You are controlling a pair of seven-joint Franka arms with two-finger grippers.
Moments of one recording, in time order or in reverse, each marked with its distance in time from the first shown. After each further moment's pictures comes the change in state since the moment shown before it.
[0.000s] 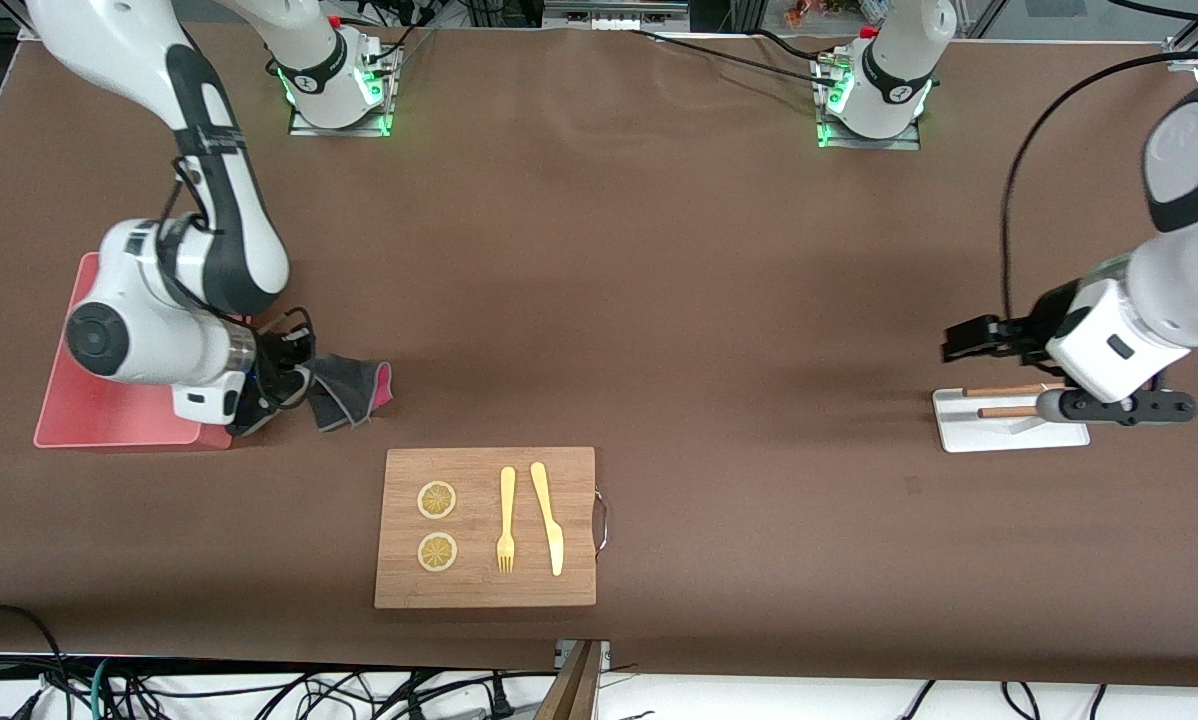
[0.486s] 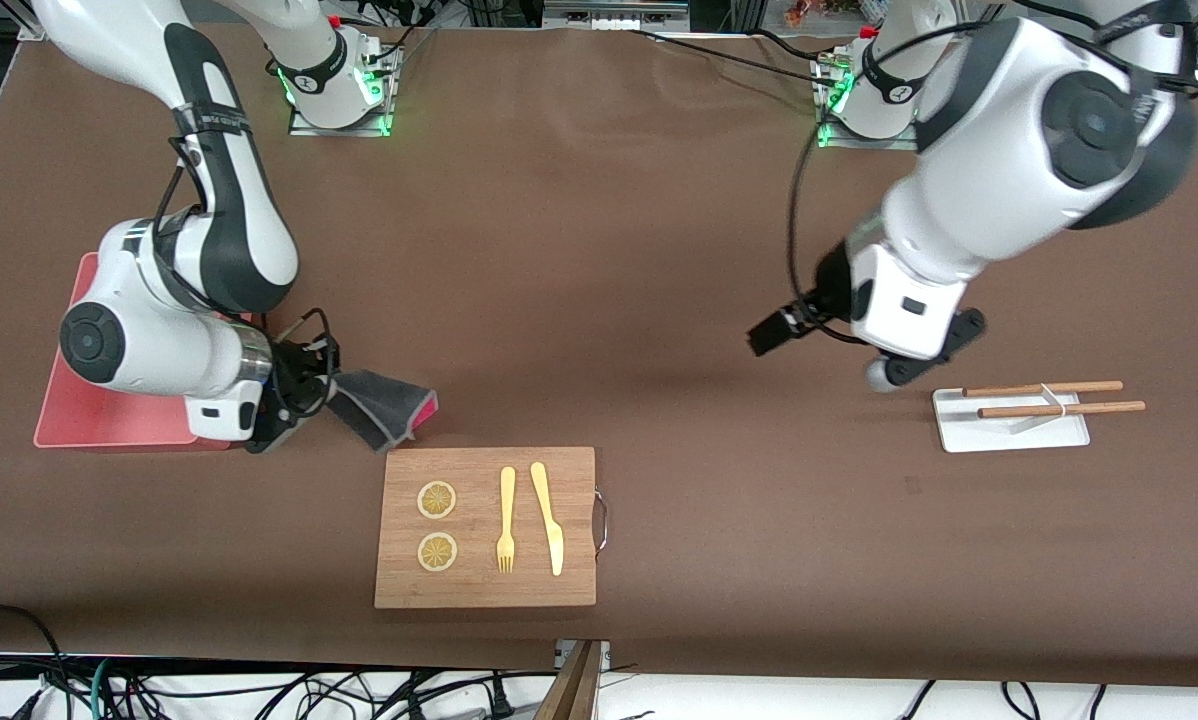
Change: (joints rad) left arm -0.239 0.000 -0.007 -0.001 -0.176 0.195 -0.703; right arm -0.023 -0.031 0.027 0.134 0.019 -0.144 -0.004
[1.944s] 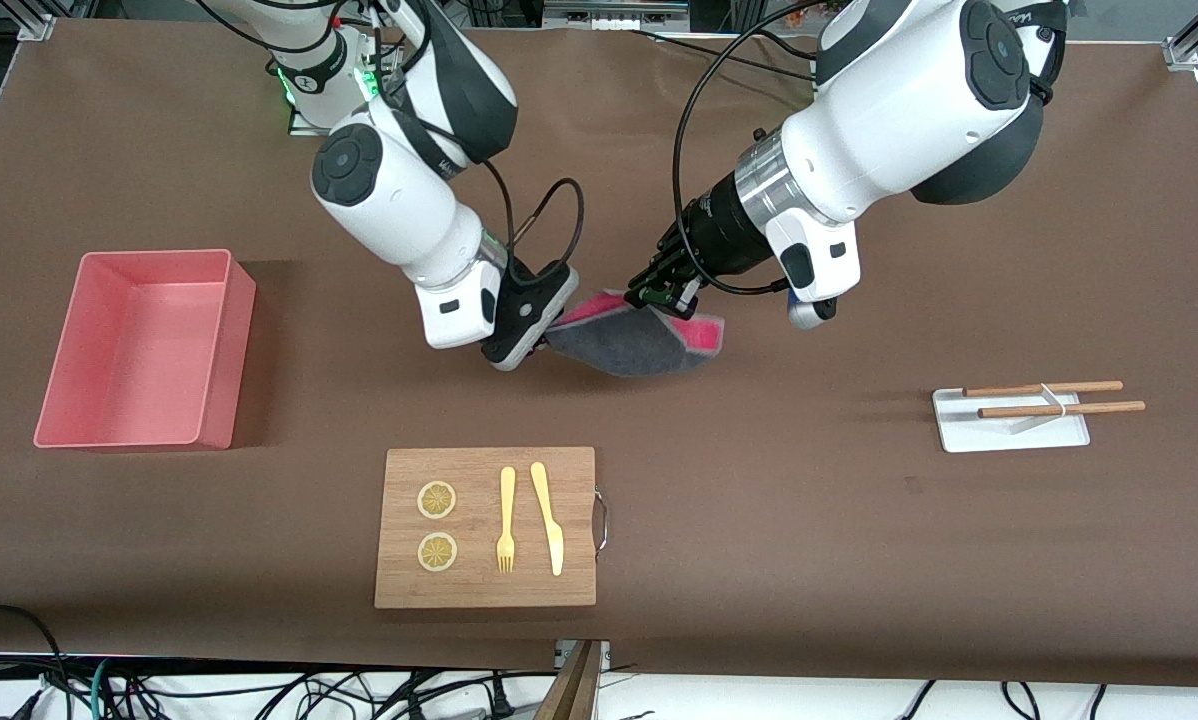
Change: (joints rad) left arm -0.177 0.001 -0.032 -0.005 -0.272 0.317 -0.950; right arm 0.290 -0.021 0.188 0.154 0.106 0.323 0.205
